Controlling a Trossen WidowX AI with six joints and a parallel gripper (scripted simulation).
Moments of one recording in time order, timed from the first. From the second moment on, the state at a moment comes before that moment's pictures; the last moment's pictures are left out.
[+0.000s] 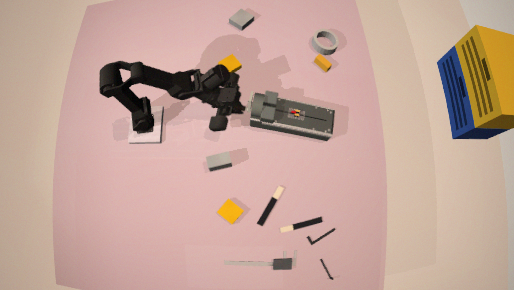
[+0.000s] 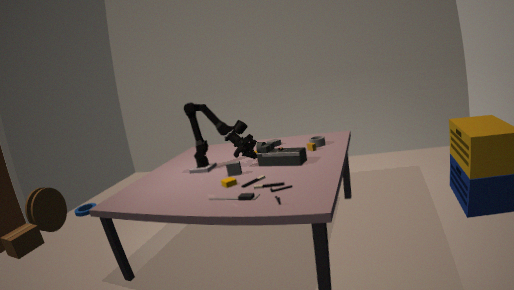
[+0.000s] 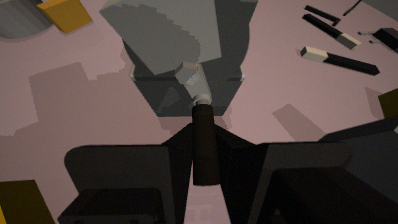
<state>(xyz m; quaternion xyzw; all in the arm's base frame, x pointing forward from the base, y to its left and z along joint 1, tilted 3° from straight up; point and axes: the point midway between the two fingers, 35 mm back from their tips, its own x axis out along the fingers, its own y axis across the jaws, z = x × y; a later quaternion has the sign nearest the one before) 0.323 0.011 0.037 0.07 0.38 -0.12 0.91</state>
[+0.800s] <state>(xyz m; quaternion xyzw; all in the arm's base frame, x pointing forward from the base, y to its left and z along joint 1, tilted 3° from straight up) 0.326 0.022 0.036 0.07 0.39 -0.13 0.91</state>
